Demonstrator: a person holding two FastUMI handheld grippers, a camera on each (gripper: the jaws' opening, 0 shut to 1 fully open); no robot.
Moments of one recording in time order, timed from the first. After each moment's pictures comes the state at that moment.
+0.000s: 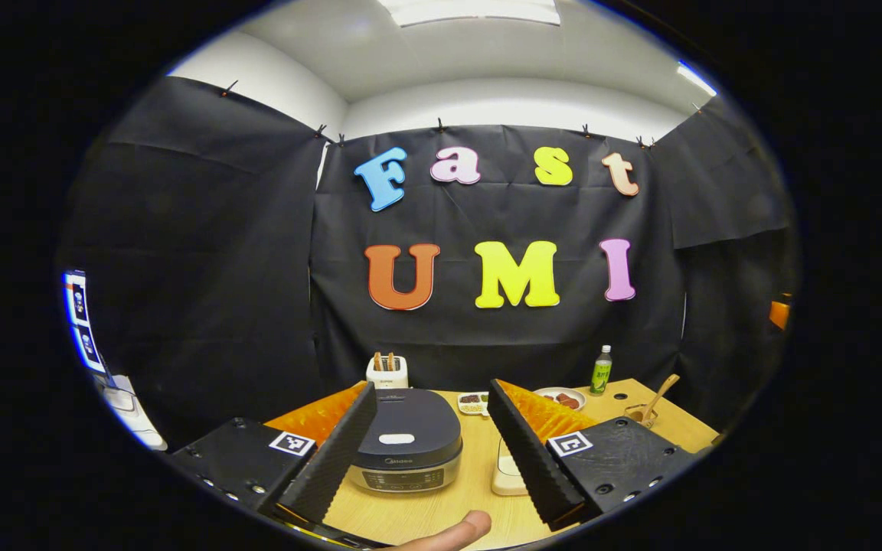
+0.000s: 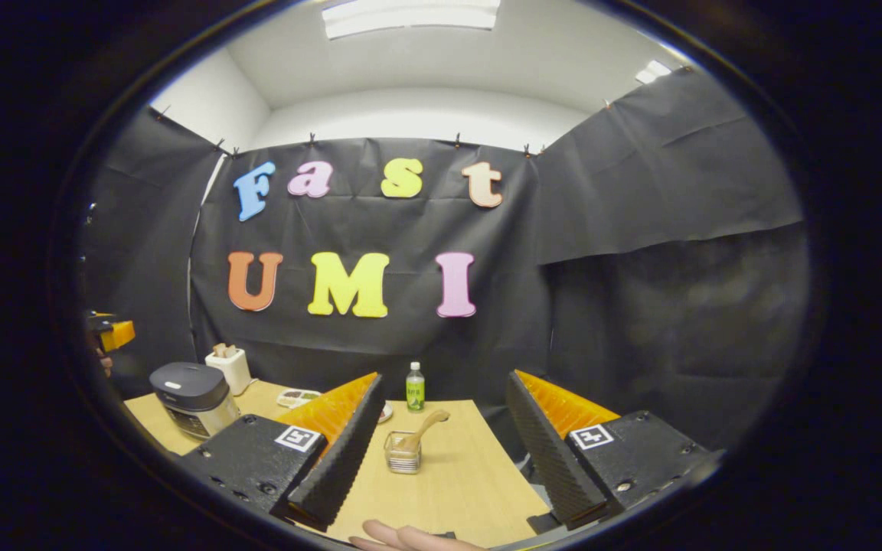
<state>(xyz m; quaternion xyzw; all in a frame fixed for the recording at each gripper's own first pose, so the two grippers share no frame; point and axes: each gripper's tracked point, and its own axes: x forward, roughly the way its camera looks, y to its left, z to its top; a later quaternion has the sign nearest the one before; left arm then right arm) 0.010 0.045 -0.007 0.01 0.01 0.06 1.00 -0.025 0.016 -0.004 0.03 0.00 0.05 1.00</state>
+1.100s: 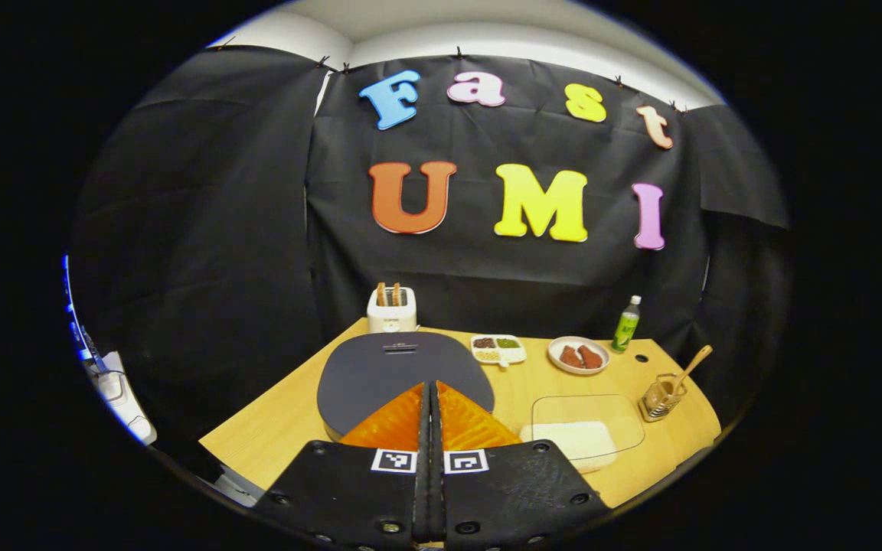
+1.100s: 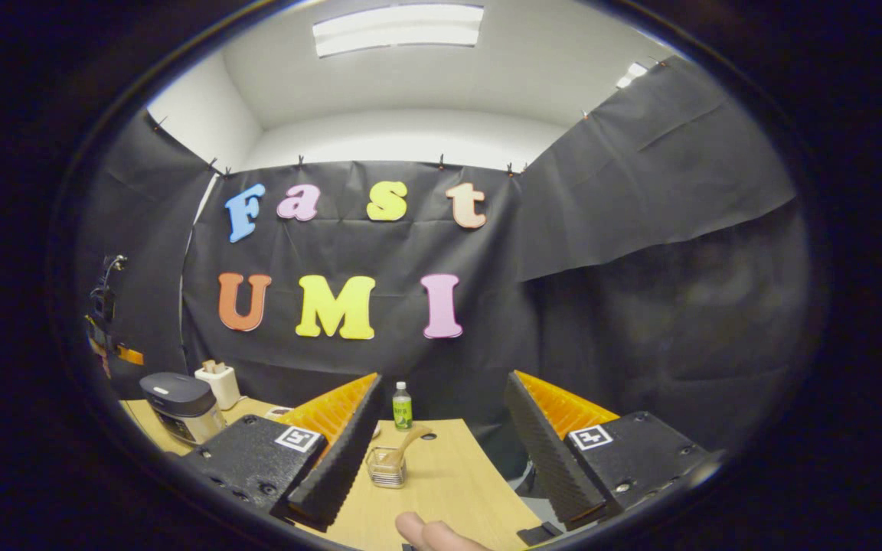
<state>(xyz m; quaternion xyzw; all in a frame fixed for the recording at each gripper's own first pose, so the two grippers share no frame) 0.088 0.077 -0.104 -0.02 0.18 0.06 0.98 -0.016 -0.020 -0.018 0.05 -0.04 0.04 1.00</state>
